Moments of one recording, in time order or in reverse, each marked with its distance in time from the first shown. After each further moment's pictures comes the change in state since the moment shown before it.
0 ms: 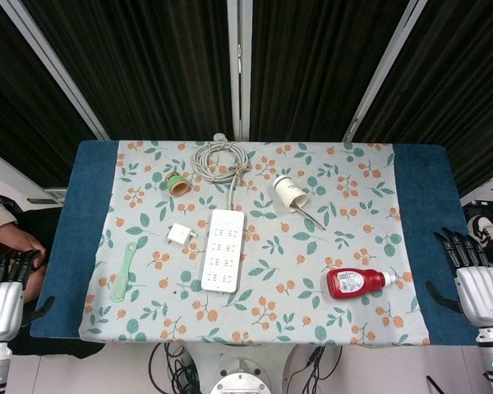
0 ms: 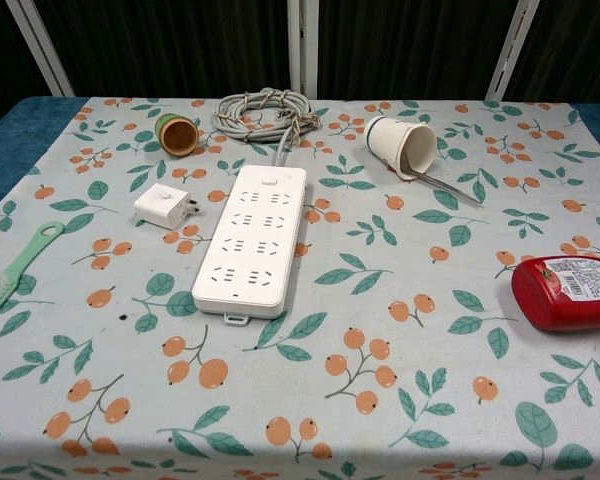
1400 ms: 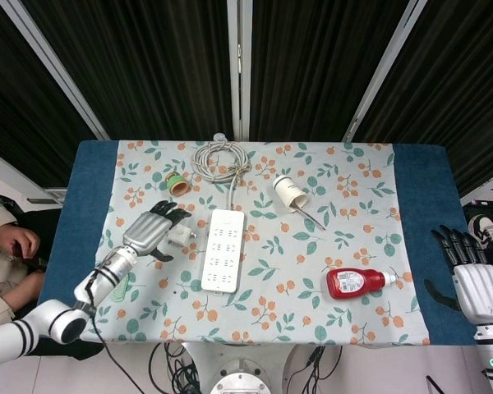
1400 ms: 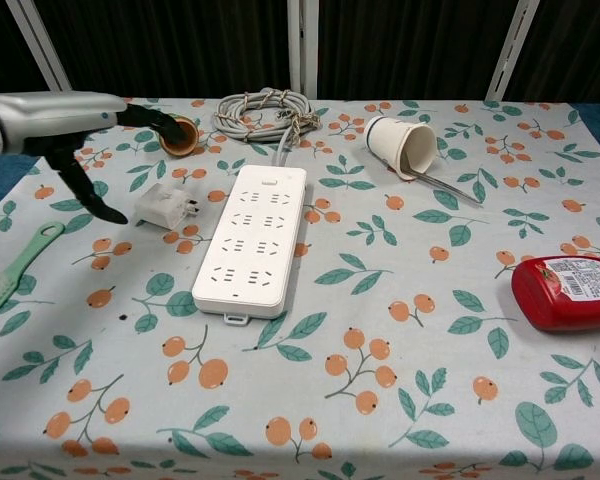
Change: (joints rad) left arm -0.692 -0.227 -0.189 0.227 -0.114 -0.849 -0.120; right arm 0.010 0.011 0.003 -0.025 0.010 -0.011 -0.029
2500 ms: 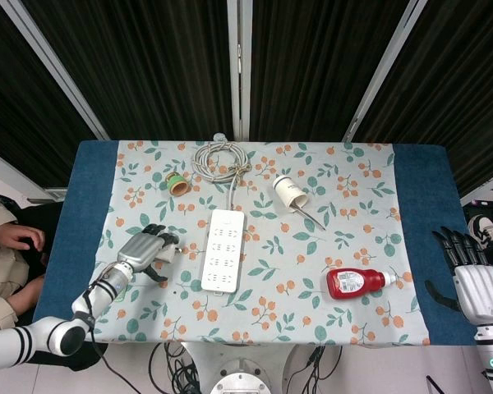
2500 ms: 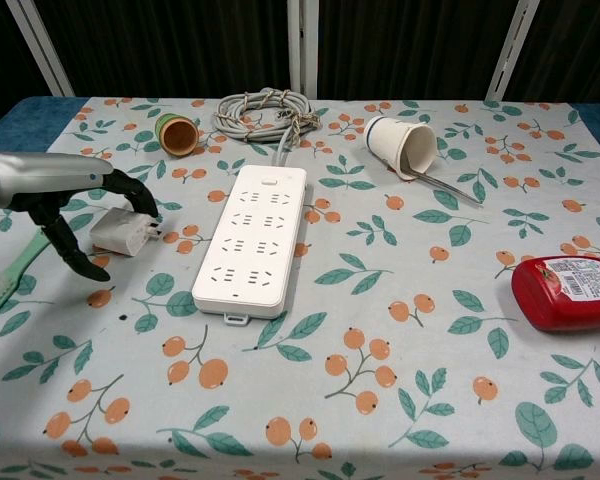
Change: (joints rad) left arm -0.028 0.057 0.162 -0.149 -0.299 0.035 0.204; right arm -0.004 -0.006 -0.002 0.006 0.006 -0.003 0.005
